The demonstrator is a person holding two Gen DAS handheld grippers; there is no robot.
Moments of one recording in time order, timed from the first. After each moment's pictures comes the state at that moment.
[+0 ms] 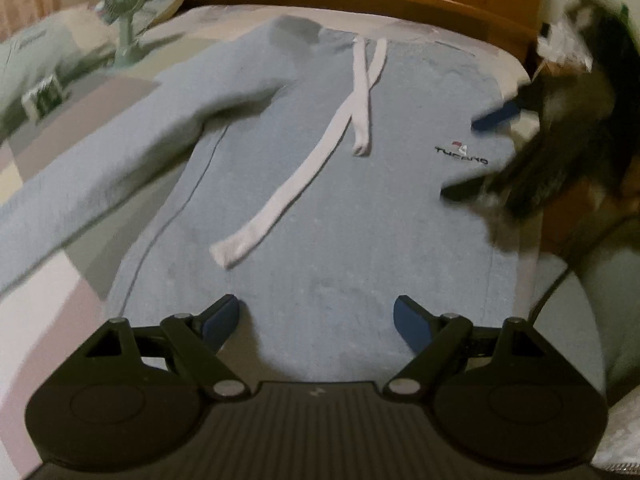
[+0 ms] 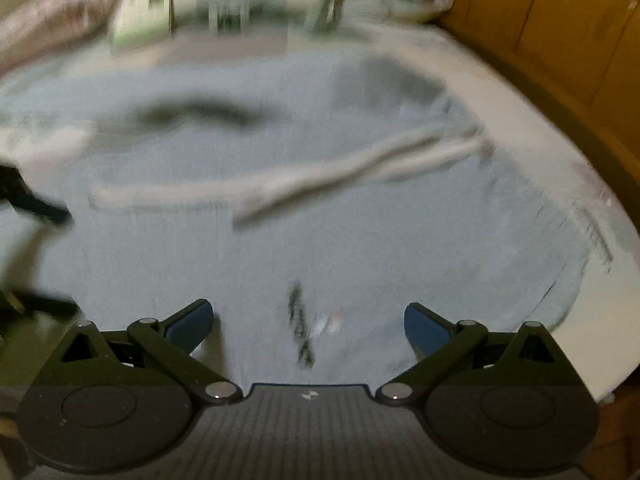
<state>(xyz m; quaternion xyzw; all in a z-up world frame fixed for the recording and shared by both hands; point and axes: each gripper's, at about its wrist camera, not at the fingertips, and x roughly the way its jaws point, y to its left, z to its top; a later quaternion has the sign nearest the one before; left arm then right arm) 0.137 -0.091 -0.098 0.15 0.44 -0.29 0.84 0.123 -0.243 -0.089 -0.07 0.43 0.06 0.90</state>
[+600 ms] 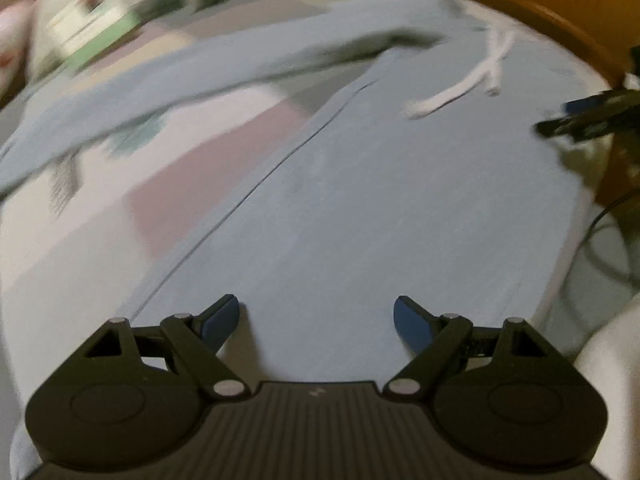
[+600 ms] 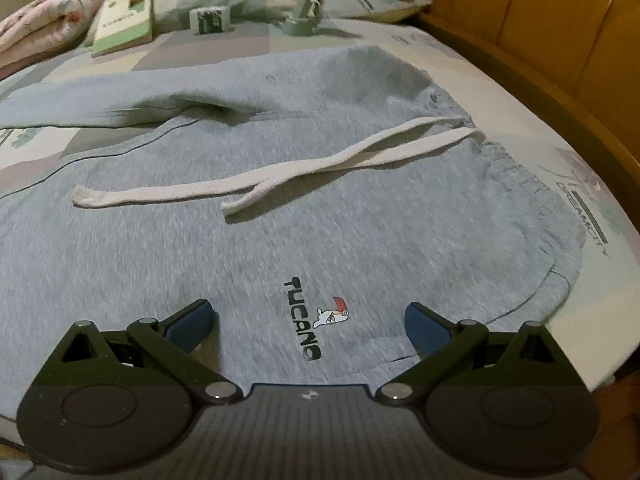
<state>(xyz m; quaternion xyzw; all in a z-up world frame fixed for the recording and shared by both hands) 0.049 0.050 -0.091 0.08 0.50 -0.11 0.85 0.124 -0.235 -0.080 -0.04 0.43 0.03 0.90</state>
